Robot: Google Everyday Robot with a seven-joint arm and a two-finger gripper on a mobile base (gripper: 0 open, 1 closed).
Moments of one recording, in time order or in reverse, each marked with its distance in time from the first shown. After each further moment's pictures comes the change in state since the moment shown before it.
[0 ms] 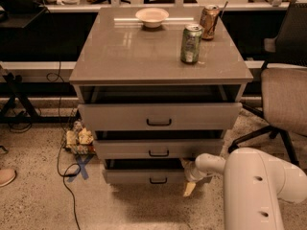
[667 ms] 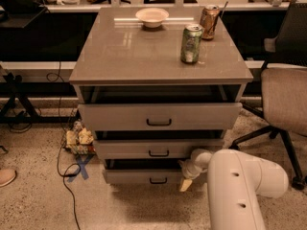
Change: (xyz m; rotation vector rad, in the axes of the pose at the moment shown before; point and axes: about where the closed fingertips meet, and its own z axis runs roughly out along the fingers) arm 0.012 -0.011 0.033 -0.073 0.025 0.065
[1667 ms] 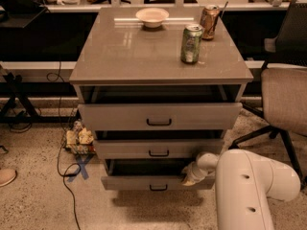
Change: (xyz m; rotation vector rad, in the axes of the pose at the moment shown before) arm 0.019 0.018 -0.016 0.007 0.014 0.060
